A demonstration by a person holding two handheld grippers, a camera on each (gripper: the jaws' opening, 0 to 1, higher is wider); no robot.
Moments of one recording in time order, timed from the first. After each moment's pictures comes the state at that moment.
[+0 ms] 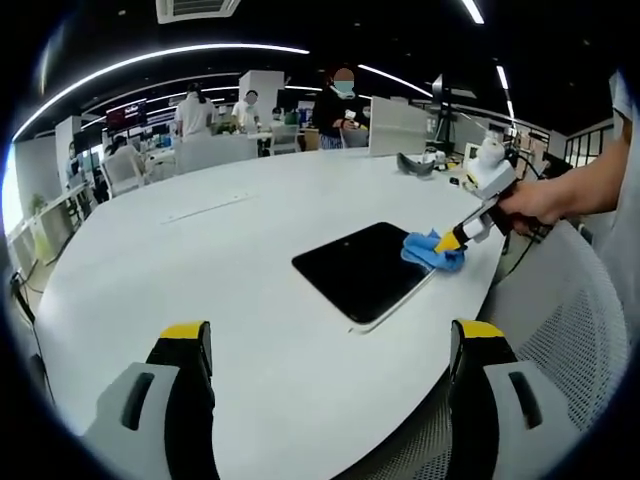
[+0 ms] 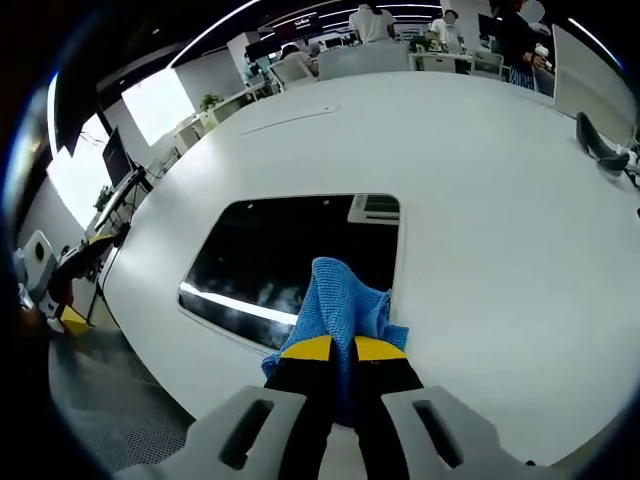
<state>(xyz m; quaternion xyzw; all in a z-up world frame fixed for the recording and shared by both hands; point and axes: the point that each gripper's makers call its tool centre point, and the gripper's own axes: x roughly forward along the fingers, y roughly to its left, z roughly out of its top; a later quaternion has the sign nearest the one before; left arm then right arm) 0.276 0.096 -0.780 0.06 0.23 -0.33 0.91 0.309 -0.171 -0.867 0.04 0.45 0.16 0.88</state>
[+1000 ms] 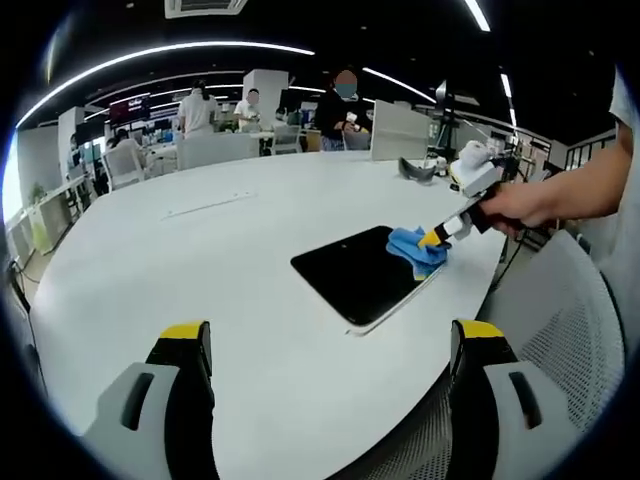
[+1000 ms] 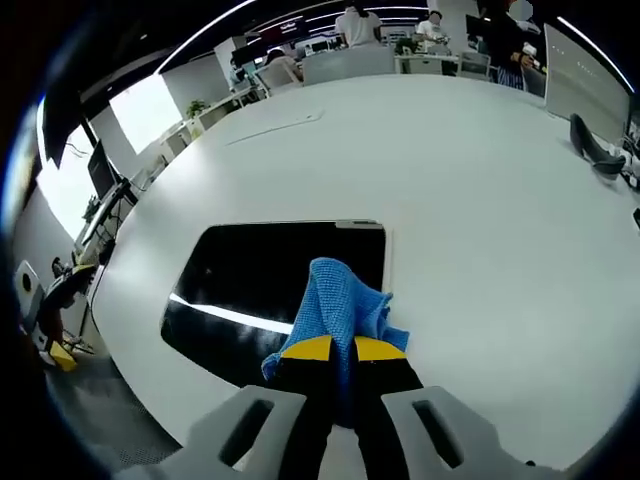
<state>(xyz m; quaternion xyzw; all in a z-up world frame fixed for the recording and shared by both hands) 0.274 0.095 -0.780 0.05 0.23 -0.33 0.91 0.348 -0.177 -0.867 0.04 0.45 0.13 0.88</state>
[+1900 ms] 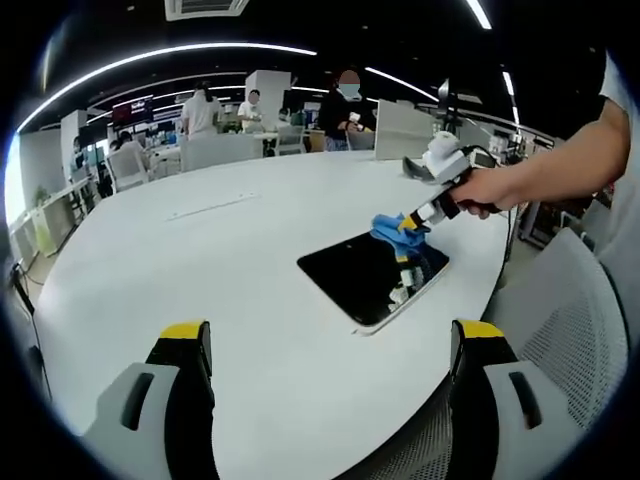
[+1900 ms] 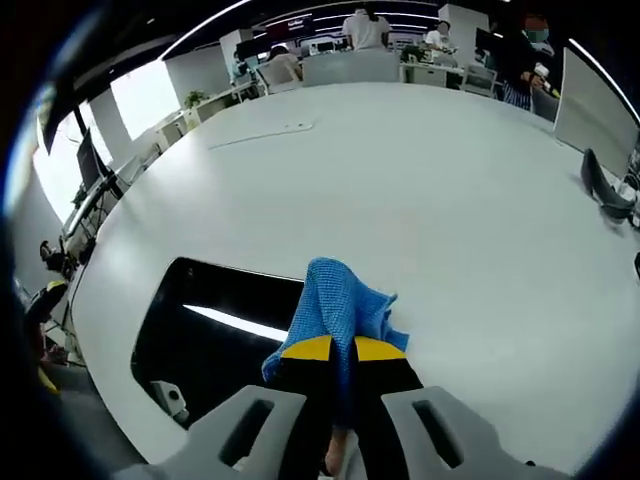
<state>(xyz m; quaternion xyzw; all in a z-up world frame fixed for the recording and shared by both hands) 0.278 0.100 -0.780 0.05 0.23 -0.32 0.92 0.412 -0.184 -0.868 0.00 0.44 0.12 0.89</state>
